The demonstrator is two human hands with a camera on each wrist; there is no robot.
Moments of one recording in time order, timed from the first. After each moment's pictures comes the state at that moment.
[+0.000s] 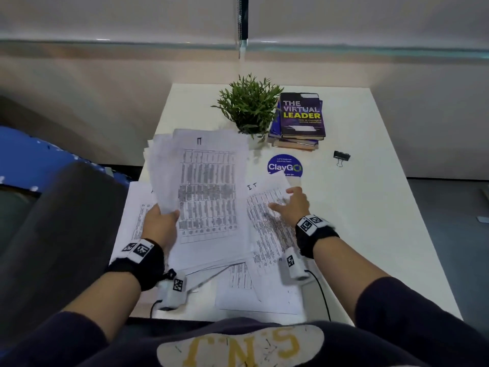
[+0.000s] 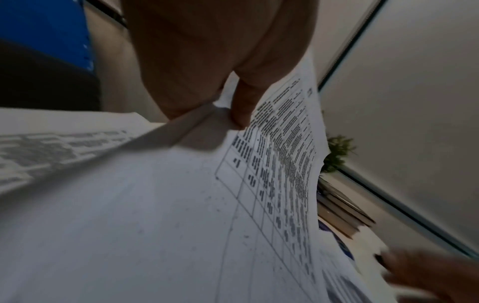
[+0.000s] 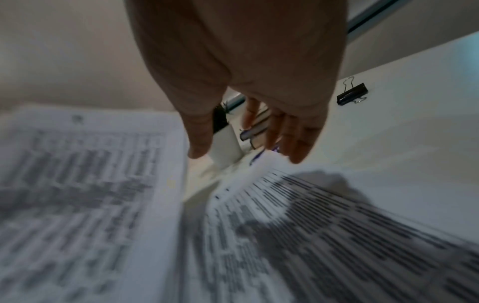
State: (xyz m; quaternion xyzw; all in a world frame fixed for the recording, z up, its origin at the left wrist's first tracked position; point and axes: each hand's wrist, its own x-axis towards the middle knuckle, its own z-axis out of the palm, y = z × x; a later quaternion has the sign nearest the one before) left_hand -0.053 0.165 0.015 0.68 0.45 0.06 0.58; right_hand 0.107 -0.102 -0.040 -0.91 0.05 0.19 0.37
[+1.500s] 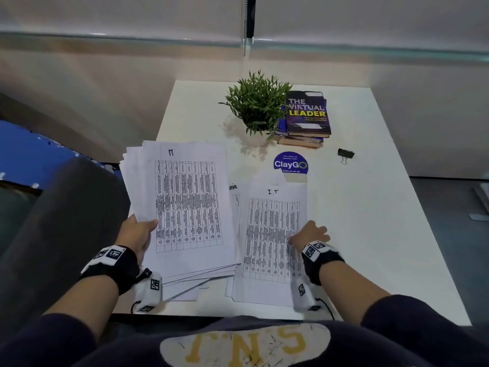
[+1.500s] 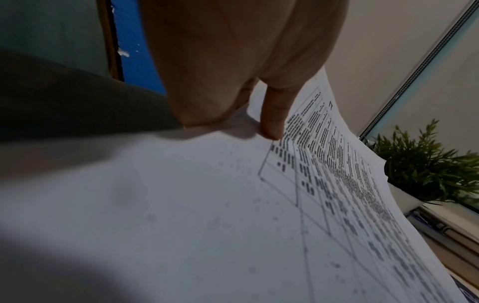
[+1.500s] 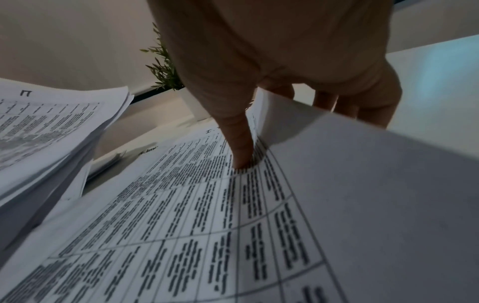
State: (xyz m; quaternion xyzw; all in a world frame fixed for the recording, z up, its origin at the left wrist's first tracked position) left_hand -0.094 0.255 -0.033 0.57 0.50 0.05 0.65; right_hand 0.048 -0.116 -0.079 -0.93 0.19 0.30 0.12
